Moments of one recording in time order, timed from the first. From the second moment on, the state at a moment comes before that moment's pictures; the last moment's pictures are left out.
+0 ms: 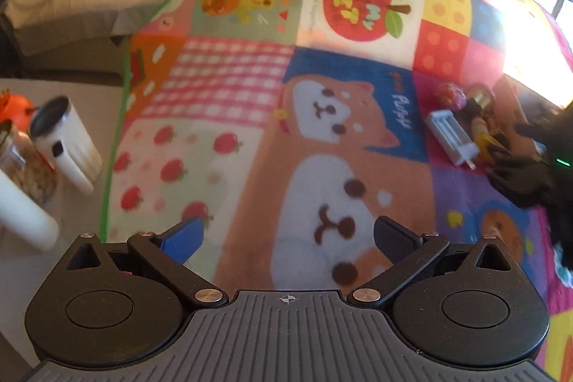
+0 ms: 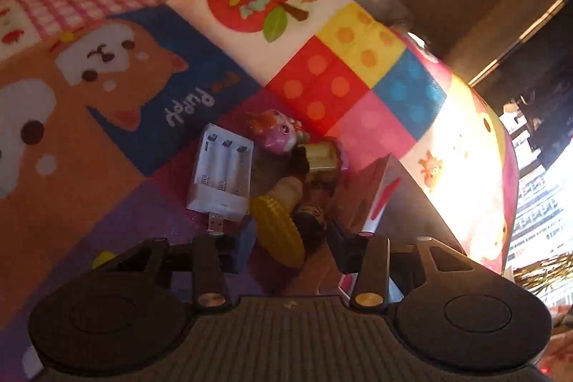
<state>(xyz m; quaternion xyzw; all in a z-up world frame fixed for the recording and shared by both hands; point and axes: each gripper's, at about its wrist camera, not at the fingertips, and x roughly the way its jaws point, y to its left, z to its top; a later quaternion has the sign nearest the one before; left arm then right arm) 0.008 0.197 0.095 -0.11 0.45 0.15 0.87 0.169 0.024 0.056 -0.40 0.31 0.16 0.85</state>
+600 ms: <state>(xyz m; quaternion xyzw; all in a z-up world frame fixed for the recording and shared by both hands) 0.099 0.129 0.064 -0.10 0.45 -0.02 0.89 0.135 -0.075 0.092 -0.17 0.48 0.14 0.85</state>
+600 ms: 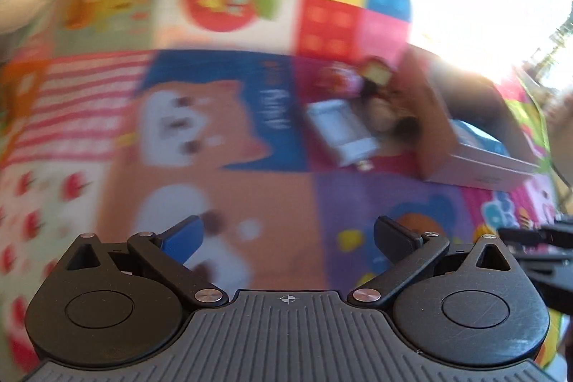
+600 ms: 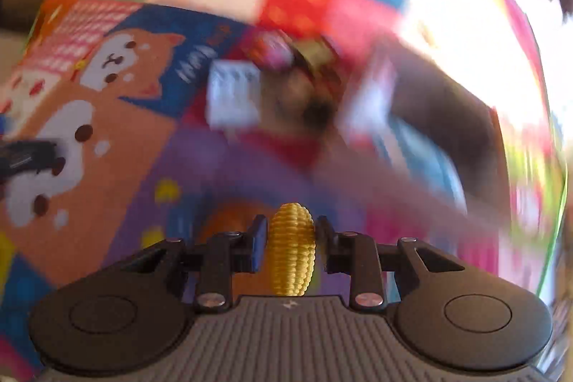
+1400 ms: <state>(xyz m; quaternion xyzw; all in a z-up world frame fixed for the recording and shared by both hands) 0.144 0.009 0.039 0.05 0.47 -0.03 0.88 0.070 -0.226 0.089 -0.04 0.51 0.01 0.86</state>
